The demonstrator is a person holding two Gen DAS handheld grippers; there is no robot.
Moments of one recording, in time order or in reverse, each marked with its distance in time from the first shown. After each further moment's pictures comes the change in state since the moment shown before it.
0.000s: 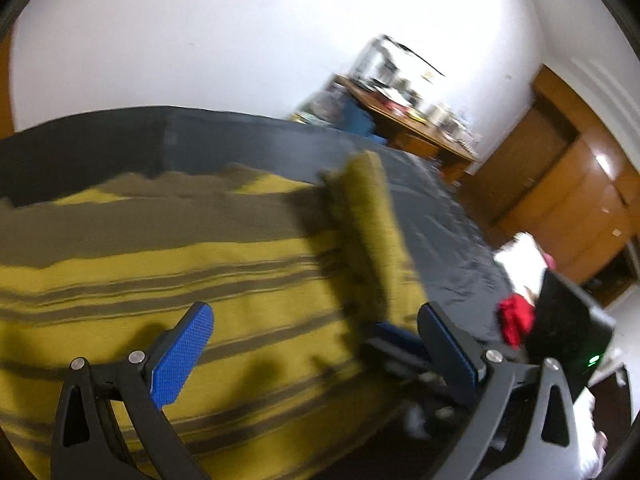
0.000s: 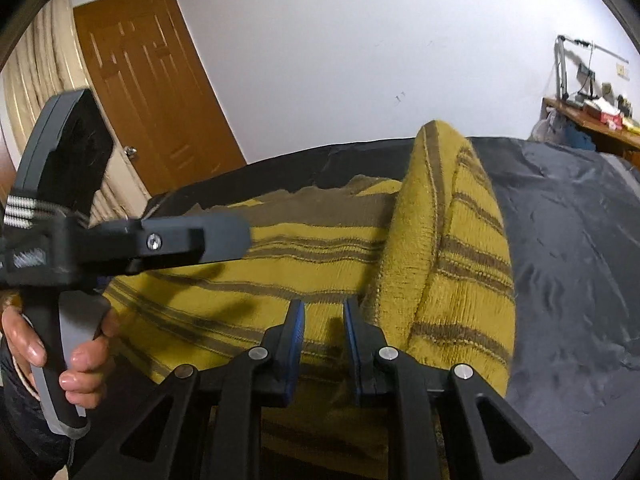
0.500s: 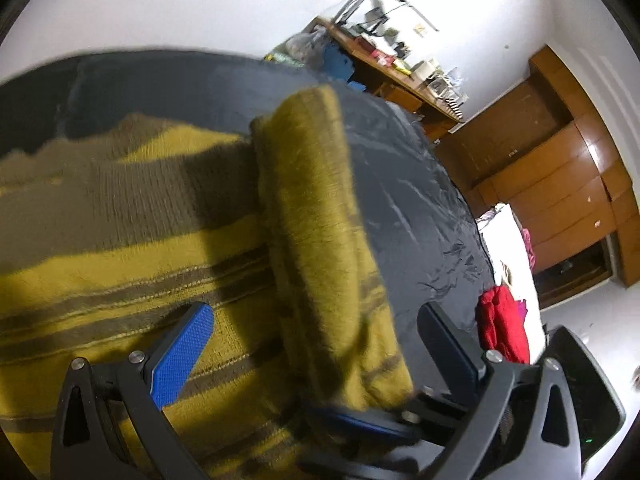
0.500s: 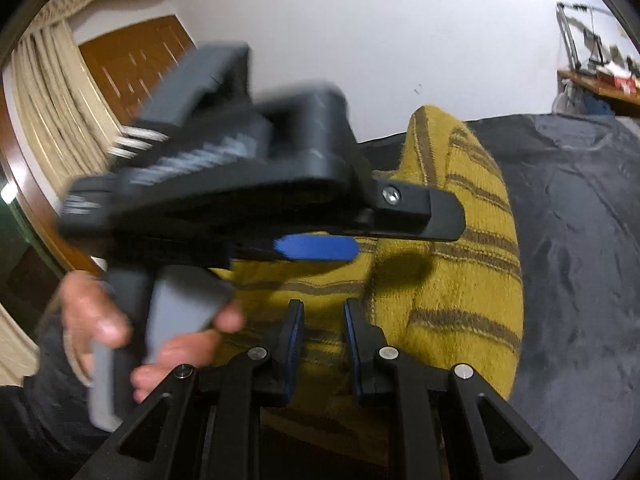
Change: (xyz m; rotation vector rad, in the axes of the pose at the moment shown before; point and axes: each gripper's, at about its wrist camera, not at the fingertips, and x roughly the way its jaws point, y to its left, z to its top) left arm 0.090 -0.027 0.020 -0.071 0.215 -0.093; right arm -0.017 -0.025 -0.010 0.088 -0.024 0.166
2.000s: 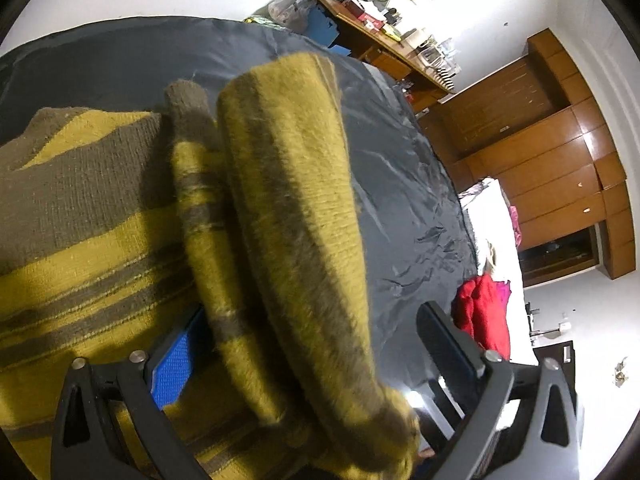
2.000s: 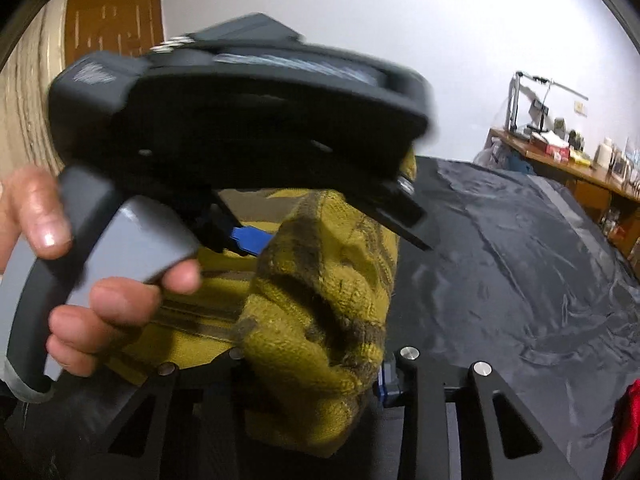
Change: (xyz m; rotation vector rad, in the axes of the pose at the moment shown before) left arm 0.037 -0.046 0.018 0.014 0.143 -0.037; right arm -0.015 0.006 -0.019 -0.209 -0.054 -0.456
